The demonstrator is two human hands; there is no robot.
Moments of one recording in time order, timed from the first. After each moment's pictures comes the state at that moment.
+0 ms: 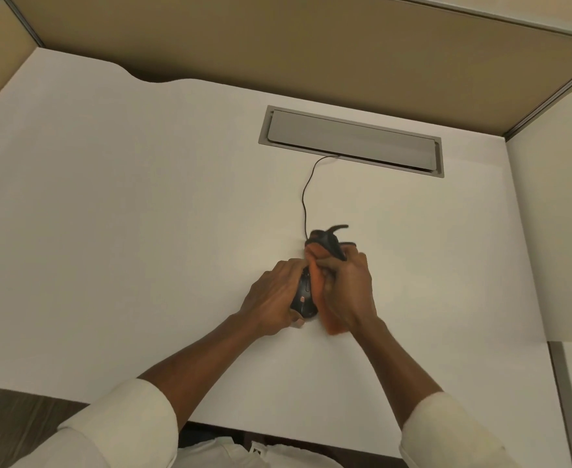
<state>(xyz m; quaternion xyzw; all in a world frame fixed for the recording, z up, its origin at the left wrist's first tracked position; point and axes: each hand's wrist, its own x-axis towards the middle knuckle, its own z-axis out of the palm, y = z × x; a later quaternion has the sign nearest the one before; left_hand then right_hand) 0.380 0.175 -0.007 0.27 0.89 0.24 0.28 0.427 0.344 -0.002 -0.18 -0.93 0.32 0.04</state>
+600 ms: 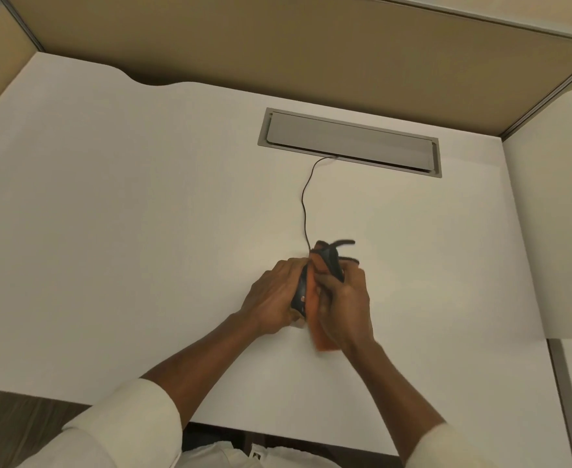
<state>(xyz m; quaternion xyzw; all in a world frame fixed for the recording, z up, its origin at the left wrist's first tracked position) 0.379 0.173 -0.014 0.29 0.88 0.26 0.27 0.458 0.327 -0.010 -0.20 -0.90 0.38 0.08</state>
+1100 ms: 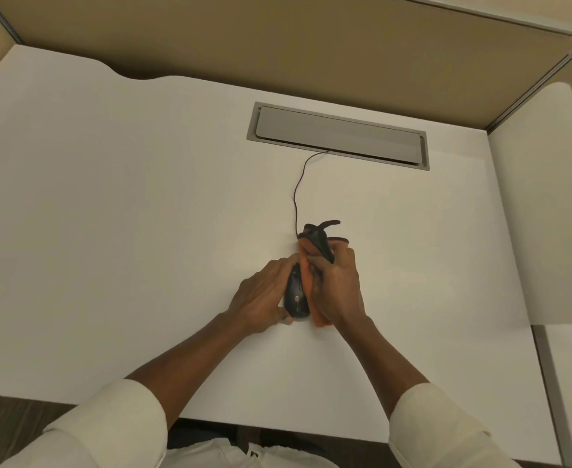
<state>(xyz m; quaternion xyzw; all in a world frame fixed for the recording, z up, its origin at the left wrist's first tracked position) 0.385 0.166 -0.037 0.29 0.88 0.25 0.26 0.438 0.341 -0.026 -0.21 -0.89 0.41 0.05</state>
